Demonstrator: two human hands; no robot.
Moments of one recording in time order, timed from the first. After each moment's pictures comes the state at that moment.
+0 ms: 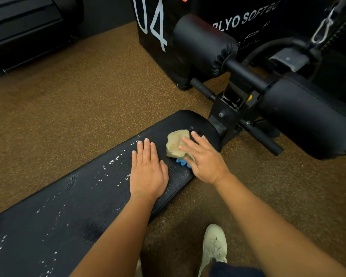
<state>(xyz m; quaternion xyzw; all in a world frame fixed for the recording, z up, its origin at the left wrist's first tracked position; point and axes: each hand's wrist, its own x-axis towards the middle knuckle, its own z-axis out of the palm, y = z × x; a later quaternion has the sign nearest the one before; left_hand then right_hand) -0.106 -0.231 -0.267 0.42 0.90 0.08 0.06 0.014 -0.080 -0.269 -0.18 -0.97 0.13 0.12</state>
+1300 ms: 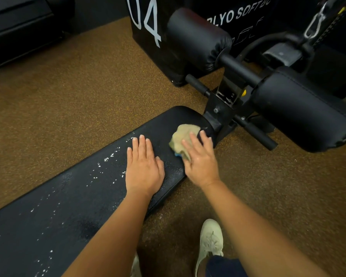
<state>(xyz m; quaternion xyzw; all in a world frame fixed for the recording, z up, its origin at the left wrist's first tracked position) -0.106 -0.231 -0.268 0.42 0.90 0.08 0.05 0.017 -0.106 -0.286 -0.30 -0.93 0.11 0.21</state>
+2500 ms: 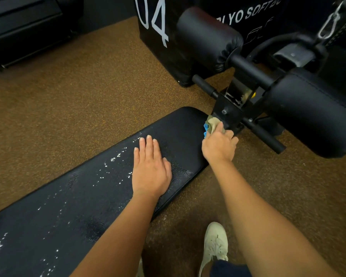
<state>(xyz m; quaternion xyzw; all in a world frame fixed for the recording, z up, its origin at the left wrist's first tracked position) -0.106 -0.230 -0.265 0.42 0.90 0.09 0.06 -0.020 -0.063 -0.259 -0.61 -0.77 0.15 0.07</state>
